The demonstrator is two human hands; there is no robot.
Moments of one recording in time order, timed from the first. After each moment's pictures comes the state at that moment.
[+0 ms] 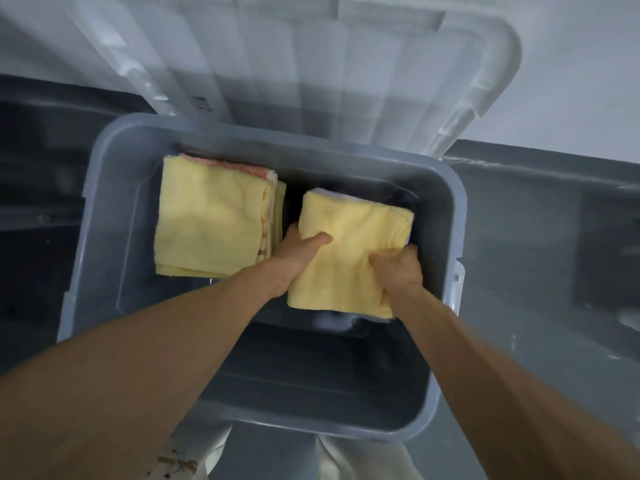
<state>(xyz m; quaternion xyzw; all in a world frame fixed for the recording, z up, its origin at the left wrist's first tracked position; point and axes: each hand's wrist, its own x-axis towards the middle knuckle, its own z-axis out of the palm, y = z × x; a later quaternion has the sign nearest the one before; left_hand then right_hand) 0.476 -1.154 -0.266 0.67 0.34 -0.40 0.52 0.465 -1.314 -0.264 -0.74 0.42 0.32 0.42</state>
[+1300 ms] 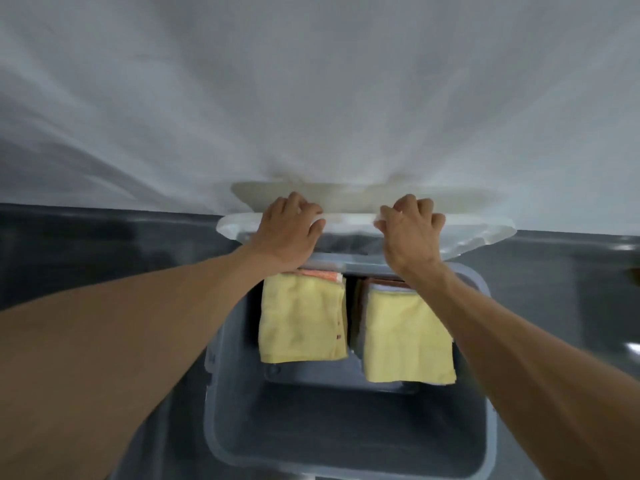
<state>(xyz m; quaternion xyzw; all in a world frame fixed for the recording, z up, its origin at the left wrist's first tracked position) 0.642 -1.006 -0.108 0.96 -0.12 -0.21 0.13 0.628 -1.201 -0.098 -0.98 0.02 0.17 0.06</state>
